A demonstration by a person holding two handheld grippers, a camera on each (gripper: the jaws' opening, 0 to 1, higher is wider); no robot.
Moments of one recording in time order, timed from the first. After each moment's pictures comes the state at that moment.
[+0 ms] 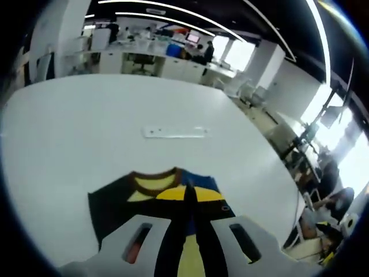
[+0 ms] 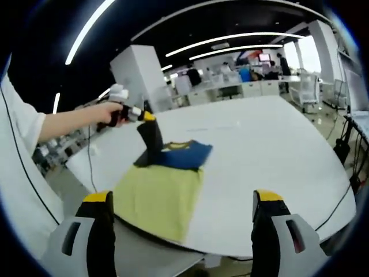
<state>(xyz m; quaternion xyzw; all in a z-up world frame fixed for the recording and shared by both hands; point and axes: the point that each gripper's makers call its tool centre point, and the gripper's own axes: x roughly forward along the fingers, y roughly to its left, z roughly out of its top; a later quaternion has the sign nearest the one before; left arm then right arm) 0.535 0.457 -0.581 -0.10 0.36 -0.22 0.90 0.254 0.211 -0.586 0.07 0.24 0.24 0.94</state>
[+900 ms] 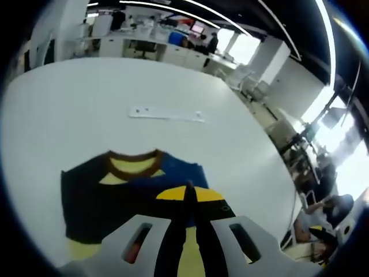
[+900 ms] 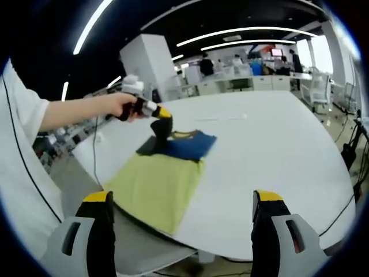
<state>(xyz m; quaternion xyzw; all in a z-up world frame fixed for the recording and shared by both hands) 0.516 0.402 -0.620 -0.13 0.40 -0.22 0.88 0.256 0.200 -0.604 0.06 0.26 0.27 0.92</state>
